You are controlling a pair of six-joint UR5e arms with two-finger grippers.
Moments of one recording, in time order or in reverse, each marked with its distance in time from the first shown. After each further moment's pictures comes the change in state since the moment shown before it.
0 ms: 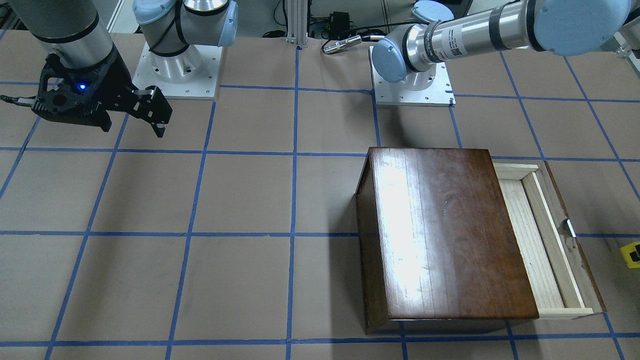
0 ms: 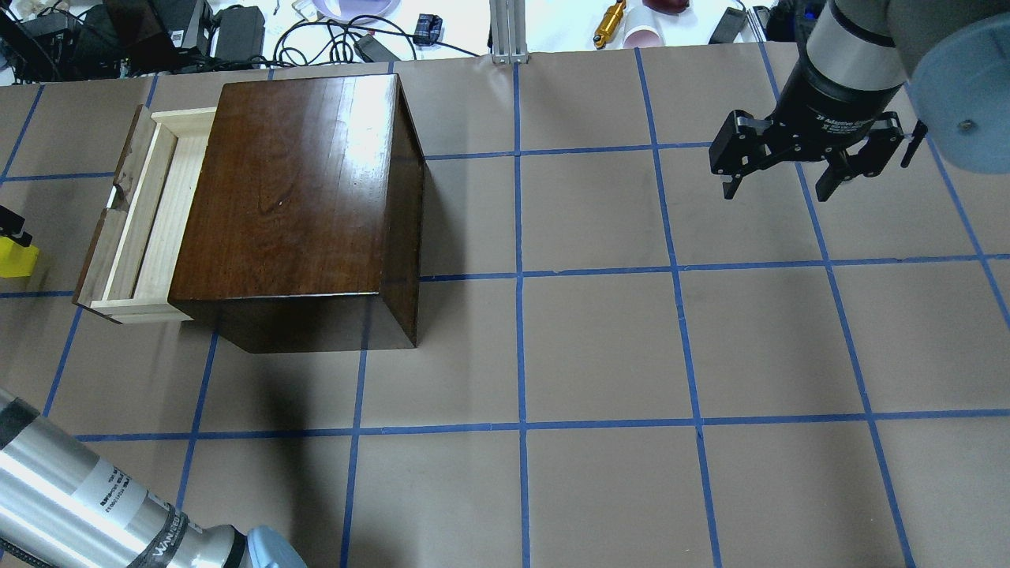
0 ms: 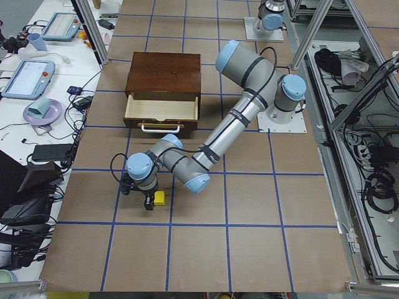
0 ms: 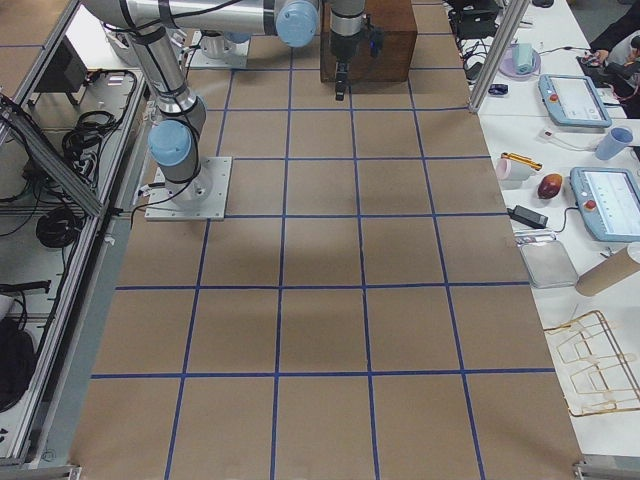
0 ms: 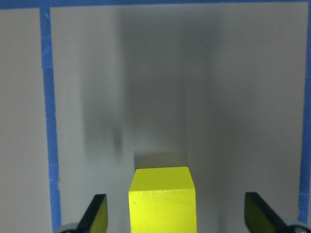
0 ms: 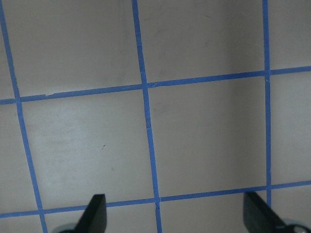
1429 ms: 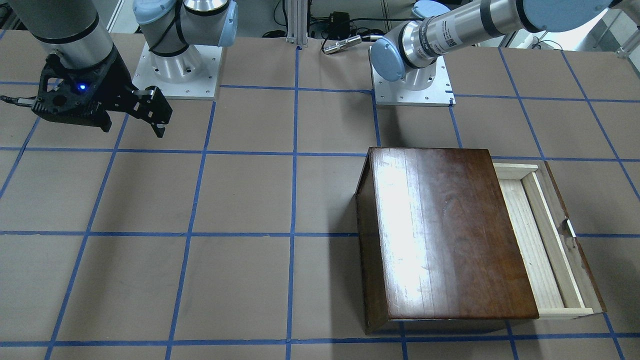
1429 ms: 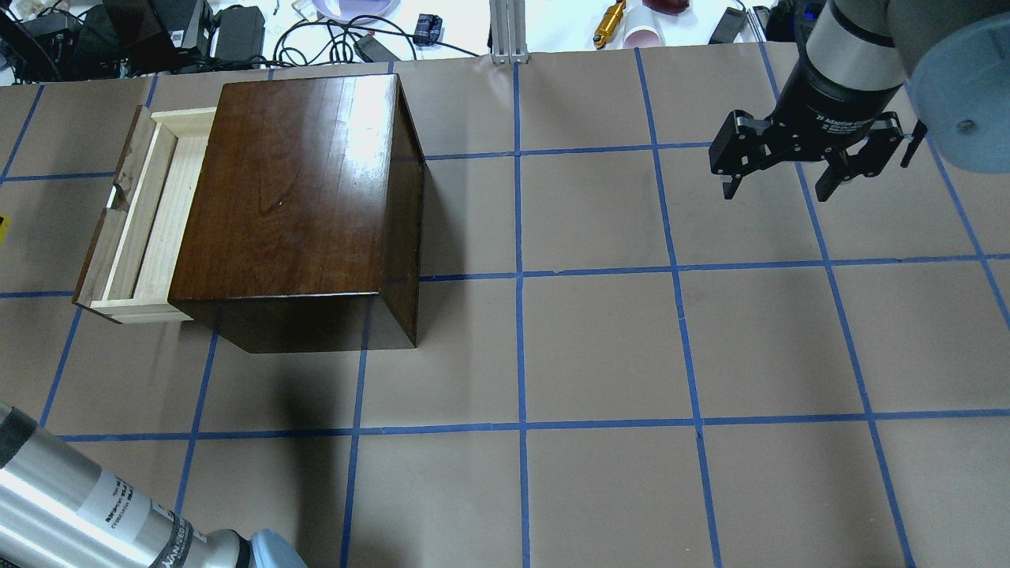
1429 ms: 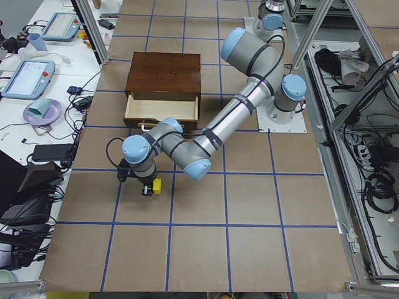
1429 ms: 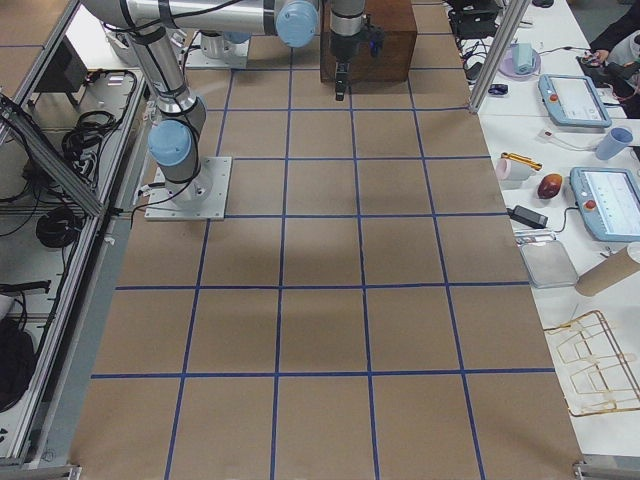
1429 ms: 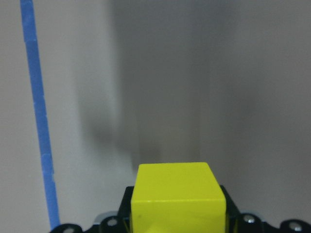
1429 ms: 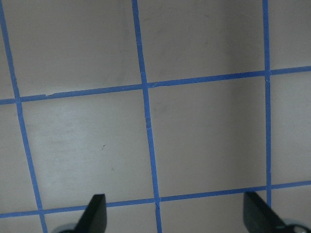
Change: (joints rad) left arm -0.049 0.146 0.005 -0.129 0.002 0.017; right arm 0.000 0.000 0.000 0.000 0.000 0.000
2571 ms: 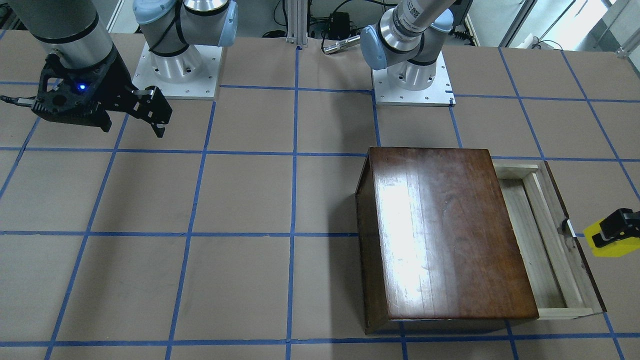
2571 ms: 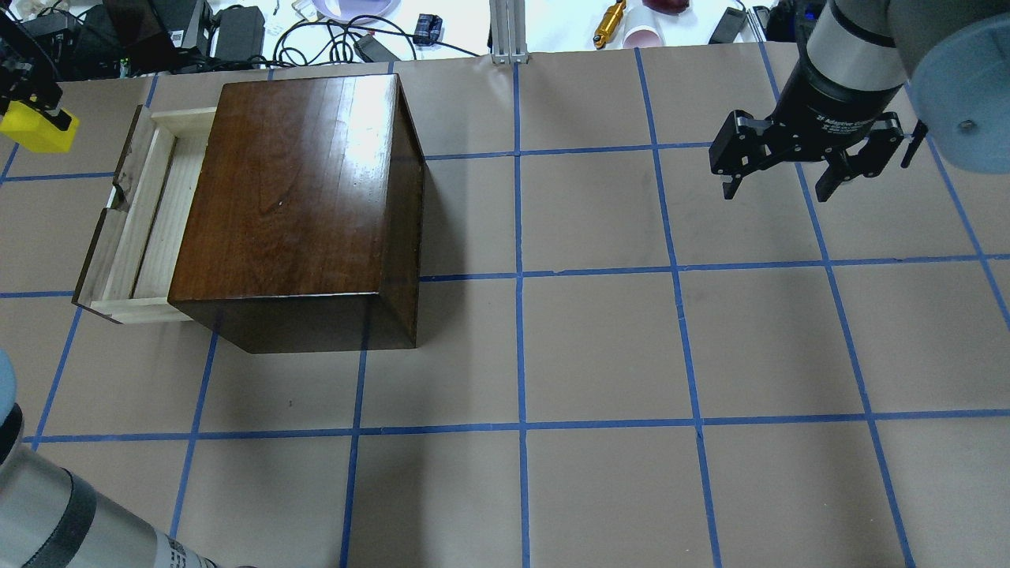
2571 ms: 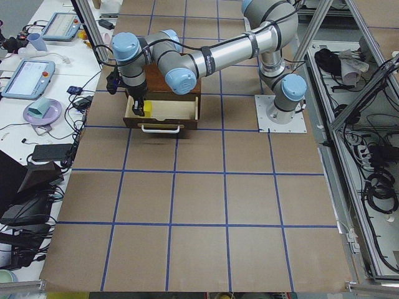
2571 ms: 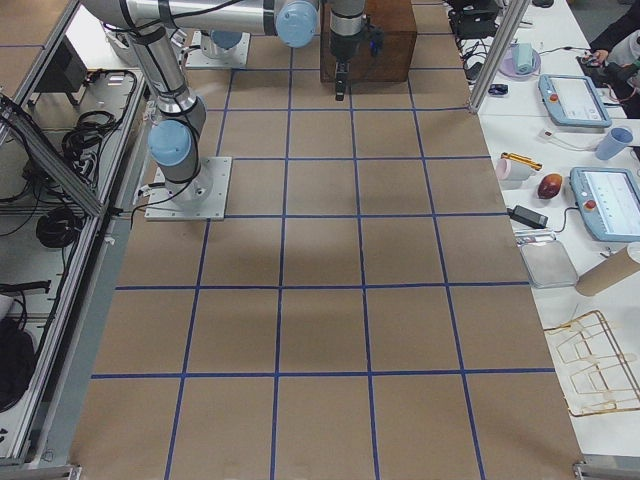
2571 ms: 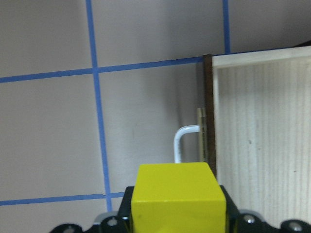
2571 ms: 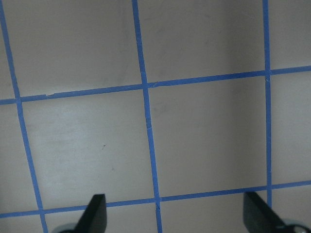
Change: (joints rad) left arm -0.292 0.244 -0.072 -0.218 -0.104 -0.347; right arm -0.001 0.000 0.000 0.000 0.002 0.000
